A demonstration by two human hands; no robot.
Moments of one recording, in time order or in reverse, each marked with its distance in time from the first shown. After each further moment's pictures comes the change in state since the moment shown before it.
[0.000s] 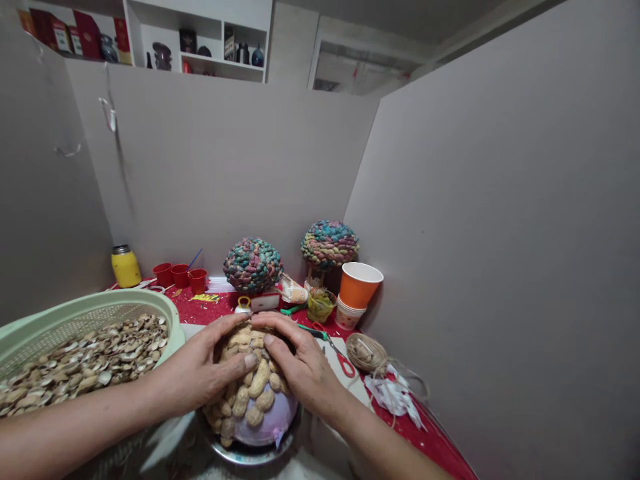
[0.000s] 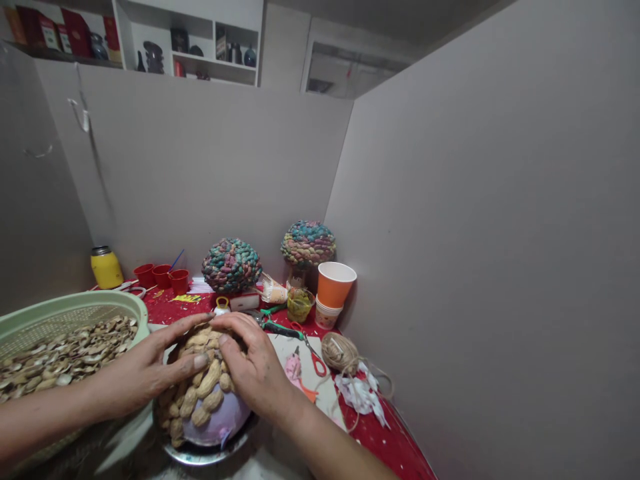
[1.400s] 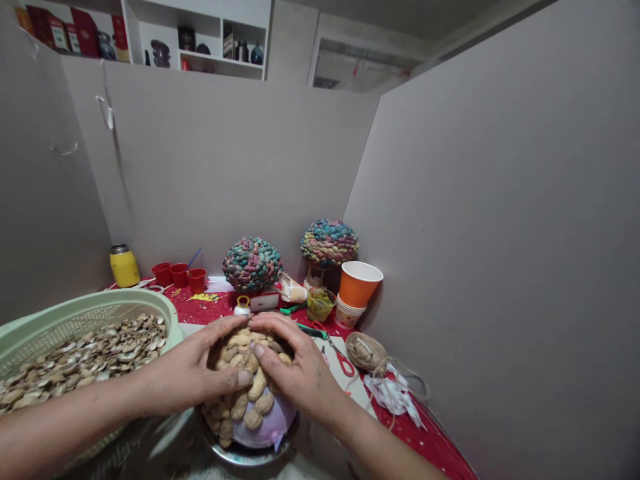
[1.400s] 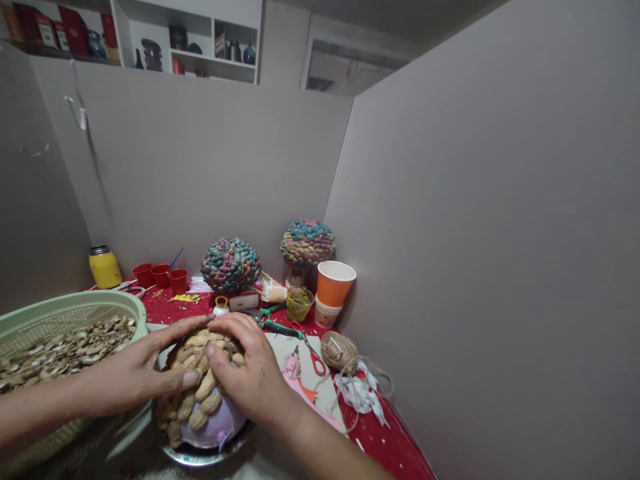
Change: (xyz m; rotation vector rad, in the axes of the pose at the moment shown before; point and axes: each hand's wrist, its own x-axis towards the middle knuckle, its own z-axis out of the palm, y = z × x) left_hand -0.003 -0.005 -0.012 -0.062 -0.133 -0.033; right_hand -0.001 -0.010 0.002 -0.076 0.029 -0.037
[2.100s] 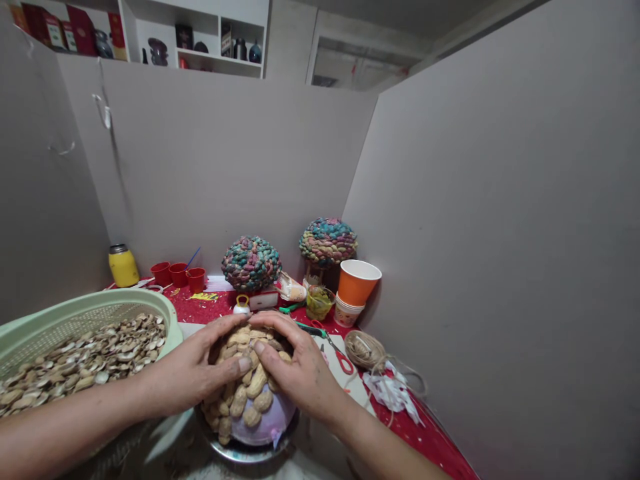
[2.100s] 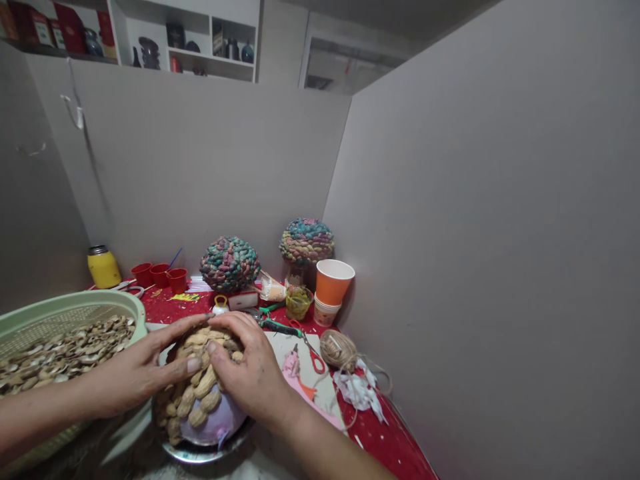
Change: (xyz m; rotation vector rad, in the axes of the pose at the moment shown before) left_hand 0.003 0.000 0.007 0.044 0.055 0.008; right_hand 0.000 0.000 0.000 -0.003 -0.001 0.041
